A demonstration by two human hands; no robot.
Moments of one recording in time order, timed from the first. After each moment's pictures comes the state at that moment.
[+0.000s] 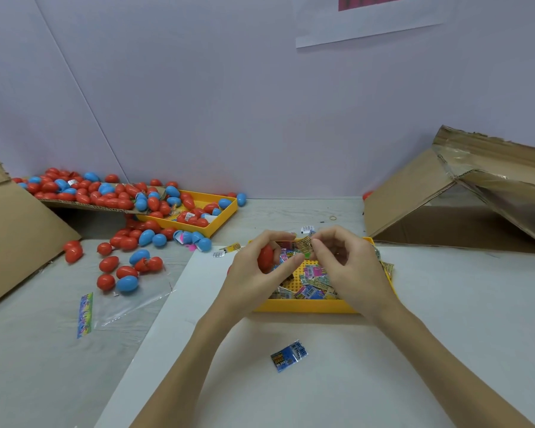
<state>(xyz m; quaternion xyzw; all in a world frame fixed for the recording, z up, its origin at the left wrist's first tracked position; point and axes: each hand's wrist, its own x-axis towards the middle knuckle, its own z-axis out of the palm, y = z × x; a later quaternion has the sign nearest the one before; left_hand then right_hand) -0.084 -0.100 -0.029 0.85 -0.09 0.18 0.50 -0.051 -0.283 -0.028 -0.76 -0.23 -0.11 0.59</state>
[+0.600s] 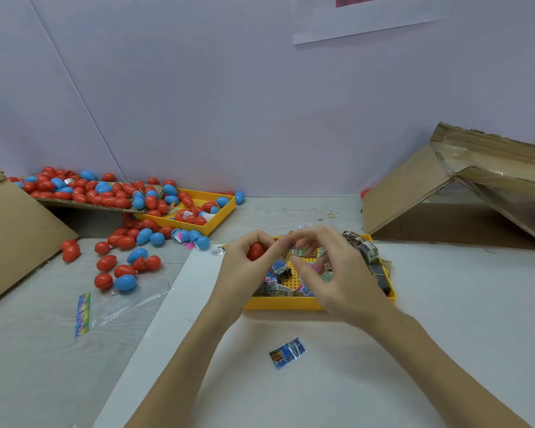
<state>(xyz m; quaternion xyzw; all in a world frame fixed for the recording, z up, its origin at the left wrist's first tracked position) -0.085 -0.102 -0.022 0.77 0.00 0.14 0.62 -0.060 -0.280 -0.036 -0.77 -0.35 -0.16 0.51</state>
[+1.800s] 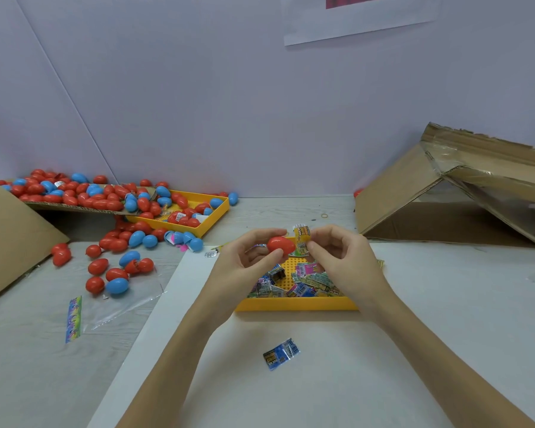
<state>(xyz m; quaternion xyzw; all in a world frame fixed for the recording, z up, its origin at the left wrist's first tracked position) -0.088 -0.098 -0.018 0.76 -0.06 0.09 0.64 -0.044 -0.291 -0.031 -0.73 -0.18 -0.05 0.65</state>
